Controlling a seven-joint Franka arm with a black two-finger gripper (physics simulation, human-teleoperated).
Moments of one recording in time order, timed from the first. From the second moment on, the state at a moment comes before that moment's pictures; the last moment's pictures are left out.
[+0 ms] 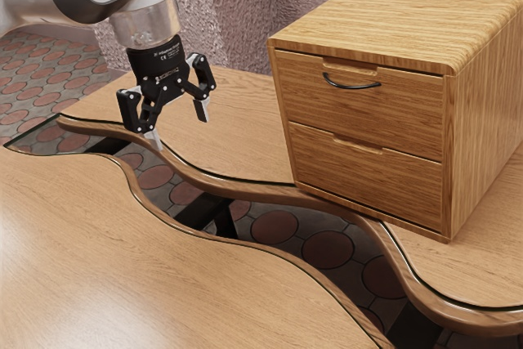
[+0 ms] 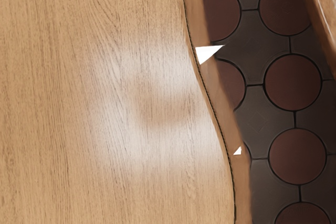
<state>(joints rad) -0.08 0.12 0.21 -1.24 -0.04 1.33 -1.38</state>
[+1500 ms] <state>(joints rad) -0.17 0.23 0.11 -1.18 -0.23 1.86 -1.33</state>
